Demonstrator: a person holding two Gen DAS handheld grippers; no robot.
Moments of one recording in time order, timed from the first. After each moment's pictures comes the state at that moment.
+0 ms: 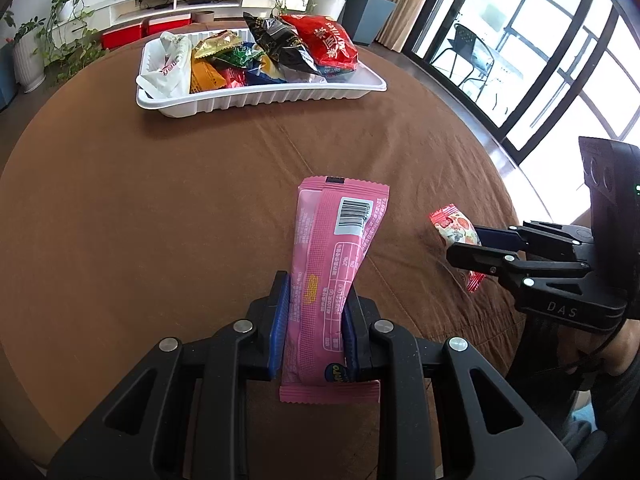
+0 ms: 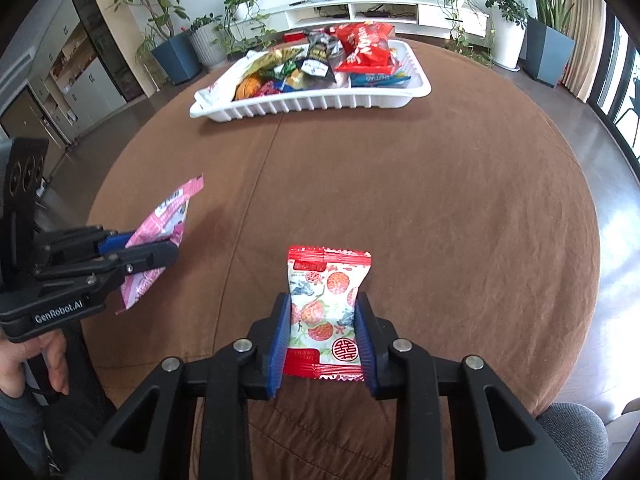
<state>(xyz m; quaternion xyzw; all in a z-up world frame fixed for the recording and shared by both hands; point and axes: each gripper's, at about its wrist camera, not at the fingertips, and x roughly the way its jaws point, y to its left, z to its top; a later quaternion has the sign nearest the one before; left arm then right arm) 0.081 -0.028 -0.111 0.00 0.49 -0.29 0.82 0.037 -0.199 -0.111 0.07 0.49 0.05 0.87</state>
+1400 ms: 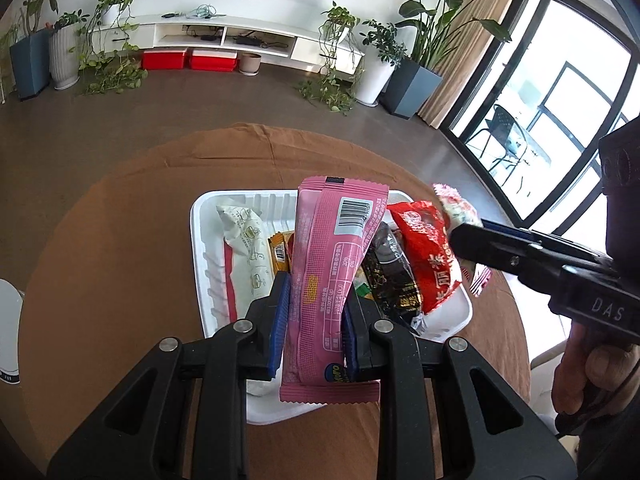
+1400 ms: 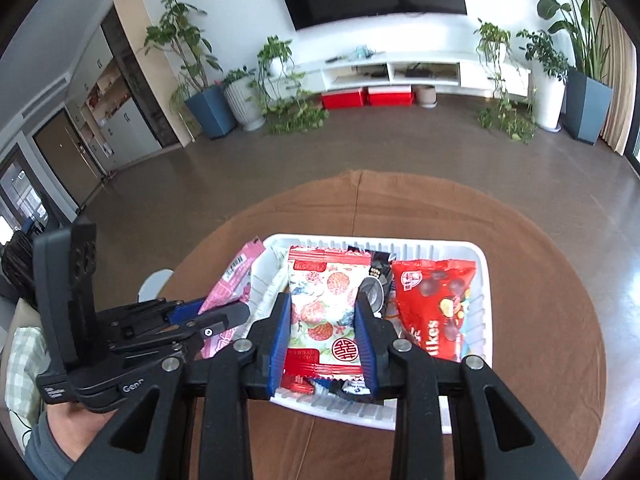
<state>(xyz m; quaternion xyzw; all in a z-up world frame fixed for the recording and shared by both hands) 0.318 -0.002 -0.032 -0.08 0.44 -0.22 0.87 0.285 -0.185 -0.001 0.08 0.42 0.11 0.90</state>
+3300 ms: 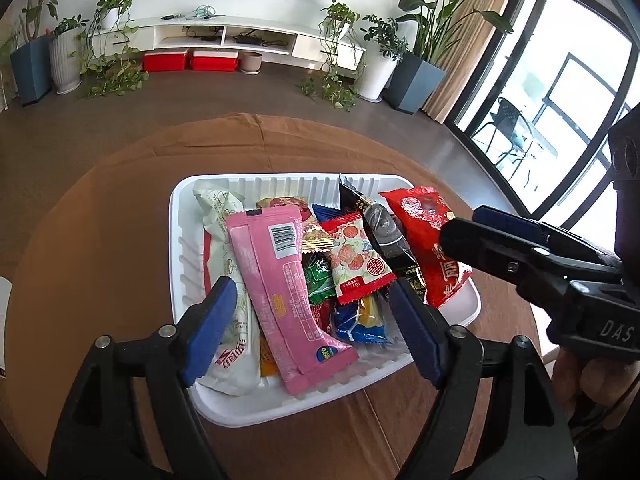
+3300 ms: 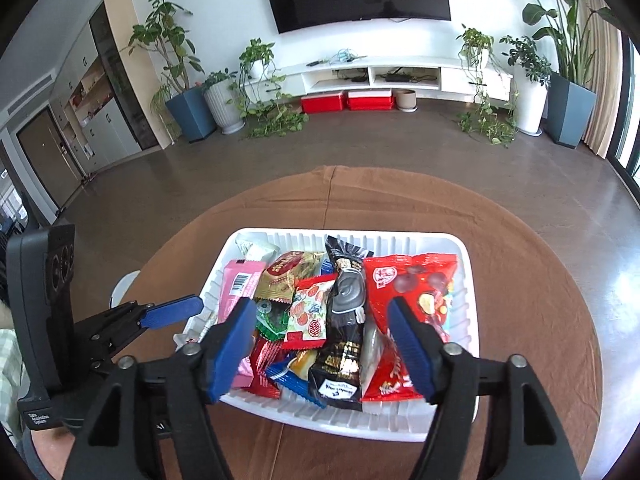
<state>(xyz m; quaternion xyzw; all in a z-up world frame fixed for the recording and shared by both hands) 0.326 -0.032 -0.069 -0.06 0.44 -0.22 0.87 0.271 -0.197 -0.020 0.06 0.40 0.07 0.91</state>
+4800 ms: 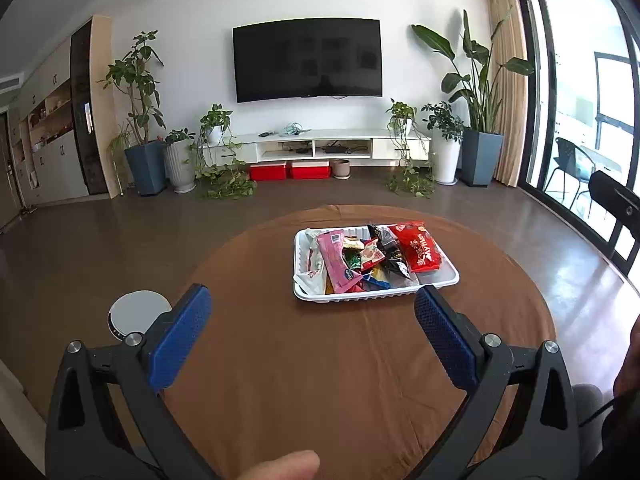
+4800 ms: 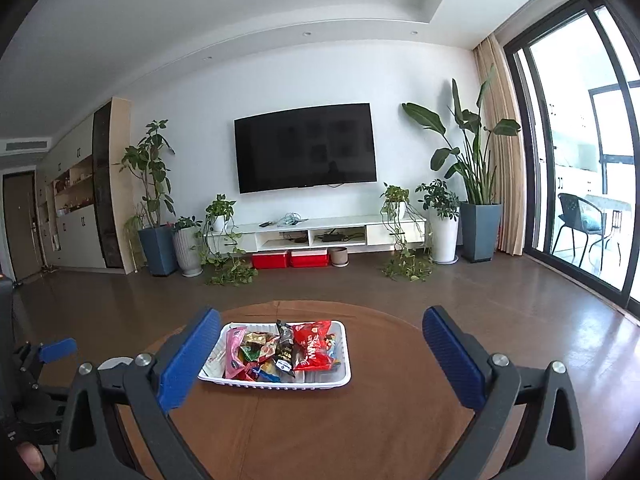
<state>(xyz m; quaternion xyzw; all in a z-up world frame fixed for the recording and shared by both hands) -0.001 -0.026 0.060 0.02 0.24 -0.03 0.97 -0.024 -0.214 0.082 0.03 0.11 -0.05 0.99</state>
